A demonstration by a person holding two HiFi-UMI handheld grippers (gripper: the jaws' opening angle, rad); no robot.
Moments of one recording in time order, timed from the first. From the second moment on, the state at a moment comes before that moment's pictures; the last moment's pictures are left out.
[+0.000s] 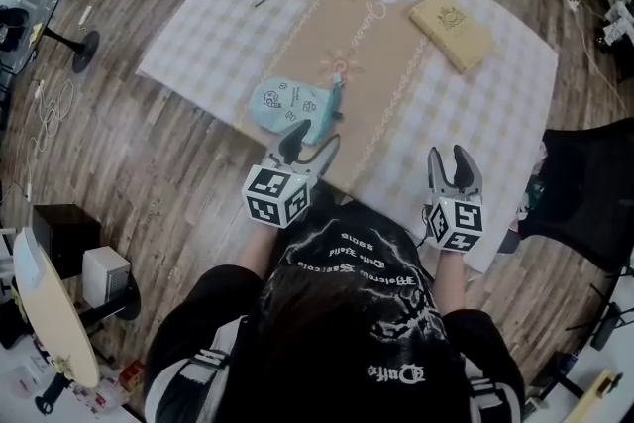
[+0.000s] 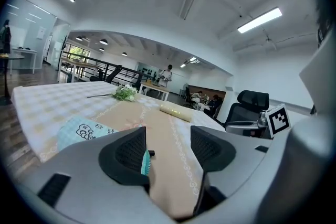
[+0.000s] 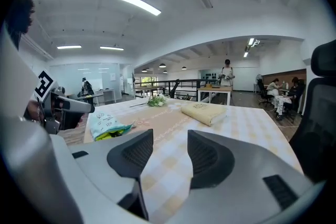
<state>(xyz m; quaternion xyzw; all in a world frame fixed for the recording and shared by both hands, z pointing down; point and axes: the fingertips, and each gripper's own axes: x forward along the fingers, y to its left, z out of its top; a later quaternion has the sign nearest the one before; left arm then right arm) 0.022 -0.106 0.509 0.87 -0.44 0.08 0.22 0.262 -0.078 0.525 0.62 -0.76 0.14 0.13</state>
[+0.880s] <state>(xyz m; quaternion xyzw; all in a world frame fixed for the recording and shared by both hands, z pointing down) 0.013 -0.106 0.495 0.86 -0.46 0.06 0.20 0.263 -0.079 0.515 0.64 -0.75 0.11 0.13</state>
